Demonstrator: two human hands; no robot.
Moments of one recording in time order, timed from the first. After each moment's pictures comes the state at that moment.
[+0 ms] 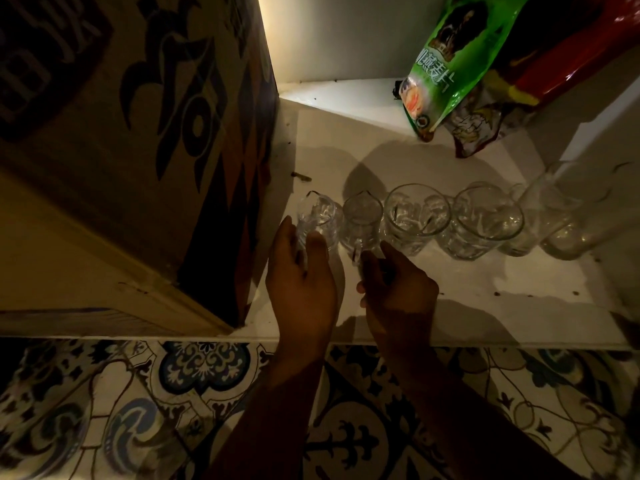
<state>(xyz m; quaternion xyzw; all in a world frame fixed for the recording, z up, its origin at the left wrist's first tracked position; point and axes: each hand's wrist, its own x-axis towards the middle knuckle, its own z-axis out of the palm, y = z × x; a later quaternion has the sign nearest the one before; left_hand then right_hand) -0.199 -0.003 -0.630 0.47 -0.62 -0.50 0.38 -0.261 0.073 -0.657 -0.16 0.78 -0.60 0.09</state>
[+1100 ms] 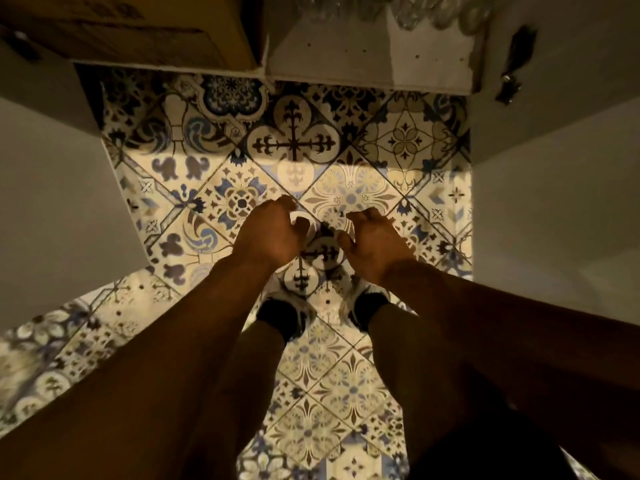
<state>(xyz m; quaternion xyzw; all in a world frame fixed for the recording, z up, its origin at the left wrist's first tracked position) 0.066 0.187 -0.383 0.45 -0.78 -0.38 -0.22 -0.055 0.328 -0.393 -0.36 0.82 0.00 0.45</state>
